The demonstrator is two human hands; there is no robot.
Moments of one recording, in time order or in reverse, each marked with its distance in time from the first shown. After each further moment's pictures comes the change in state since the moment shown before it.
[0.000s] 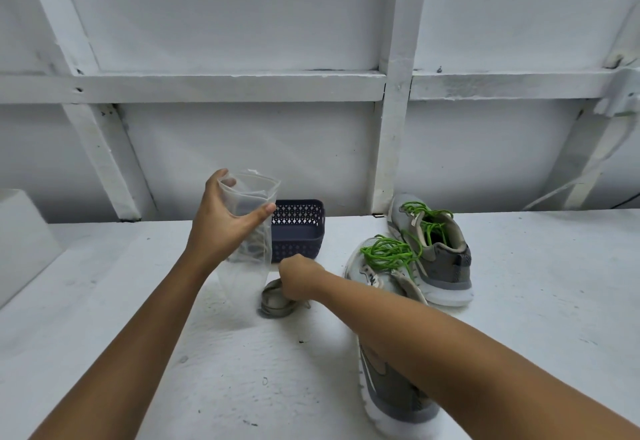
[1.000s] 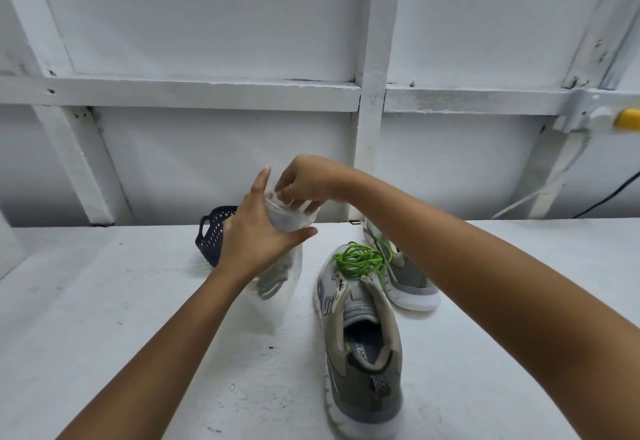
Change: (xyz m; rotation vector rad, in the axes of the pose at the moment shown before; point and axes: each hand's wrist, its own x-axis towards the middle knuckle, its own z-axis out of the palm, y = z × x) left_hand -0.024 0.043 0.062 0.204 -0.116 0.116; right_hand -0.063 0.021 -0.155 0.301 0.230 -0.069
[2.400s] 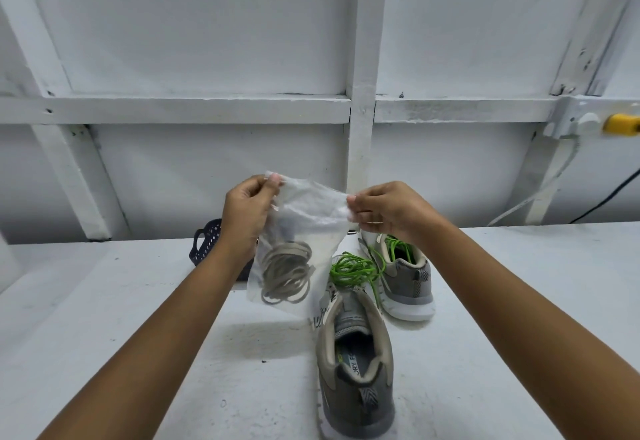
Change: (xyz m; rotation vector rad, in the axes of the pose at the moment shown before) left_hand 0.034 0.033 -0.004 -0.751 0.139 -0.114; right_hand -0.060 0.096 -0.018 0.920 0.248 0.198
